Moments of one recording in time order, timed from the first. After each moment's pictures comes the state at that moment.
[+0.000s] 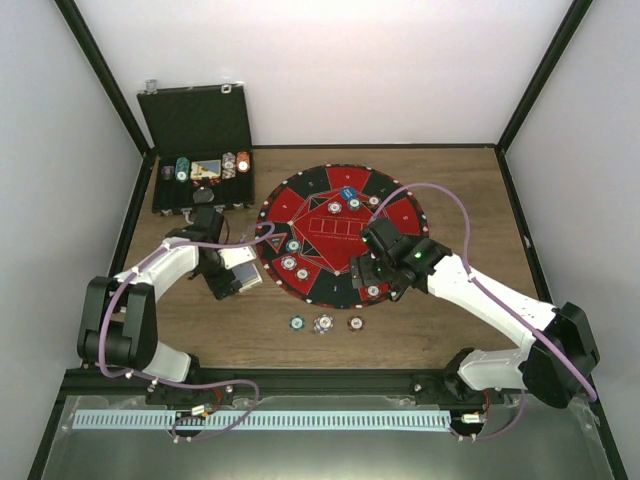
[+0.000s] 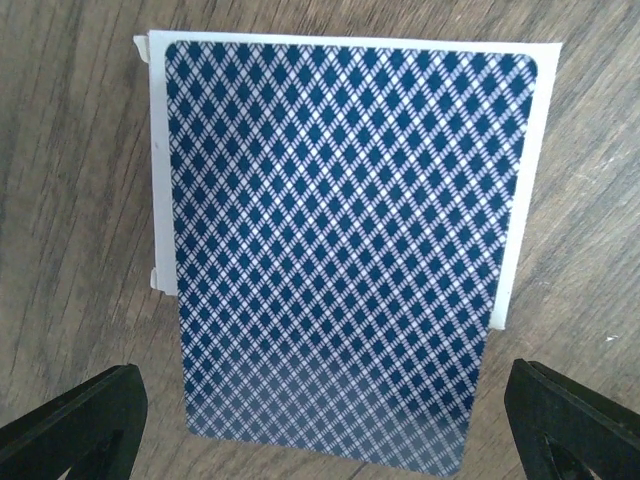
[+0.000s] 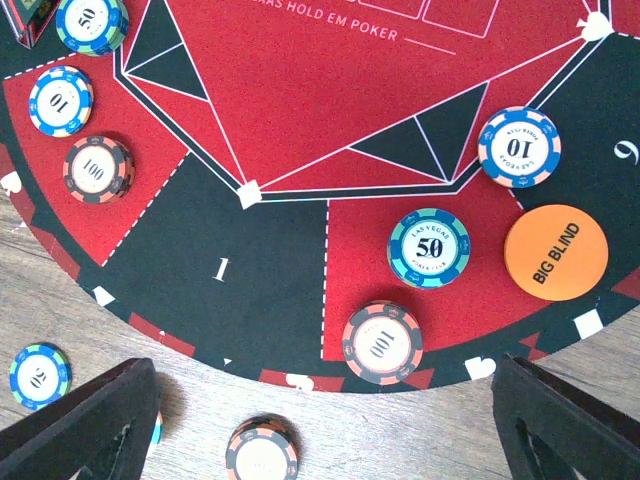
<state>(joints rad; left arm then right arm) -0.18 1.47 0.85 -0.73 0.06 0.86 0.74 1.27 0.97 -0.76 0.13 0.48</state>
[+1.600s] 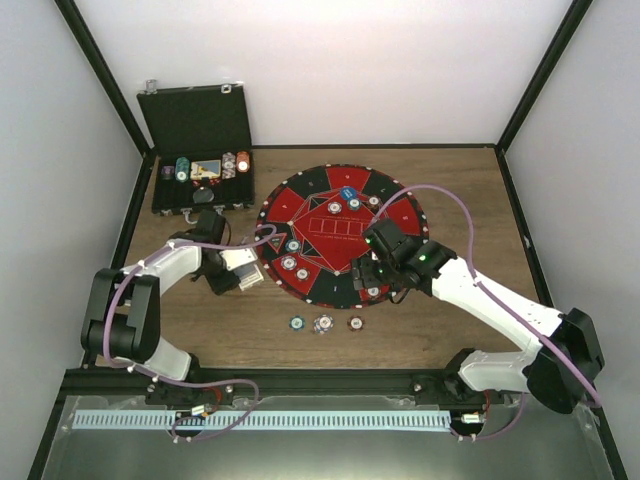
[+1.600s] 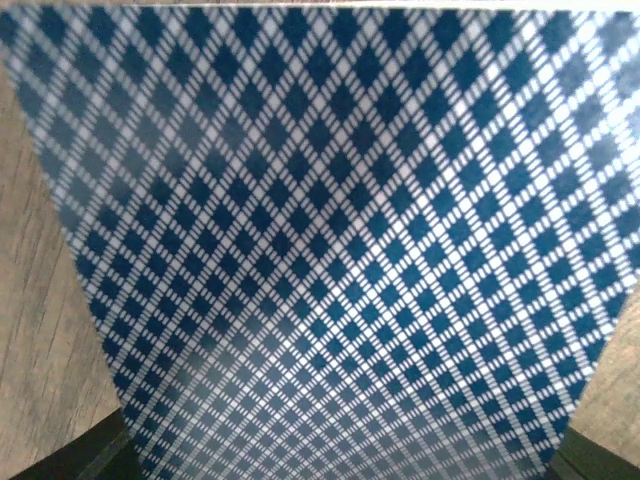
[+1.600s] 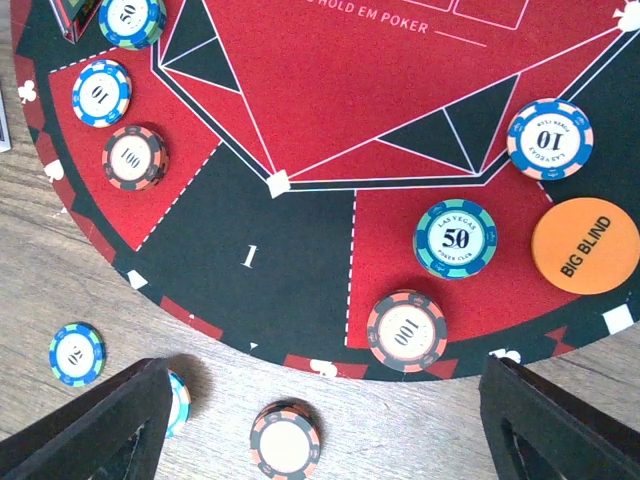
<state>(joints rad) -0.18 1.53 0.82 -0.63 0.05 0.87 0.74 1.23 0.96 -0.75 0.08 0.48</state>
